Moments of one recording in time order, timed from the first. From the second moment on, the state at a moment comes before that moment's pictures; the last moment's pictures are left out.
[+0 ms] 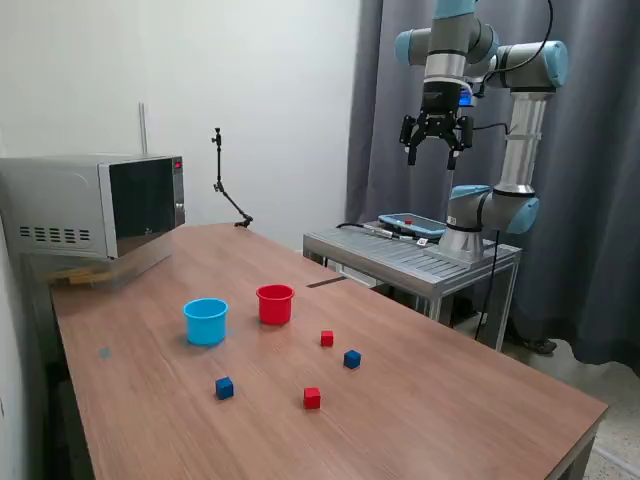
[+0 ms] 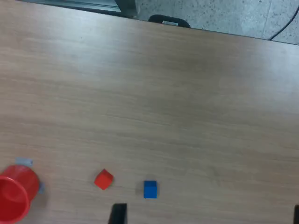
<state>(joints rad) 0.06 -1.55 1.57 -1.65 -1.55 -3.17</state>
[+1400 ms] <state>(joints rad) 0.08 -1.47 1.48 -1.65 -1.57 -3.16</state>
